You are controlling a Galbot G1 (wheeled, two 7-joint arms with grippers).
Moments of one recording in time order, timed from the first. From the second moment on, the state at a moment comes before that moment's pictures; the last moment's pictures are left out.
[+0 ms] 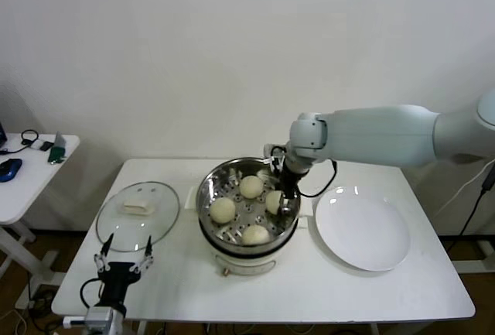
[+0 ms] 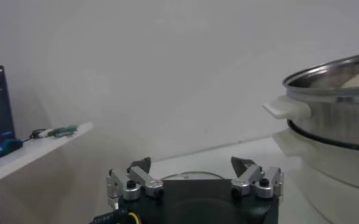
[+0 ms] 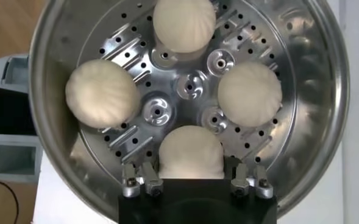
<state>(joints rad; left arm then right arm) 1.68 -1.38 -0.65 -2.01 0.02 -0.01 -0.09 0.77 1.20 -1.79 1.34 0.98 -0.48 -0.75</state>
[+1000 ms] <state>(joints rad) 1.63 -1.38 -0.64 -2.00 0.04 0.00 -0.11 0.80 0.96 -1.64 1.44 0.97 -0.25 -0.69</state>
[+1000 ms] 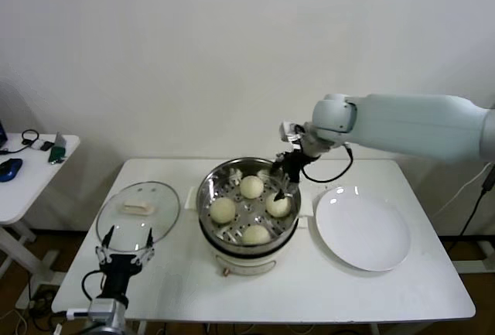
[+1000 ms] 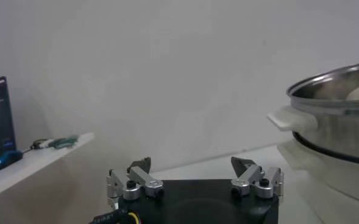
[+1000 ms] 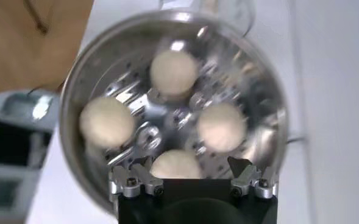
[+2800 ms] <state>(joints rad) 1.54 -1.21 -0.60 -1.96 1.08 0.17 -0.06 -1.21 0.89 0.50 1.66 0.53 0.01 -0.15</state>
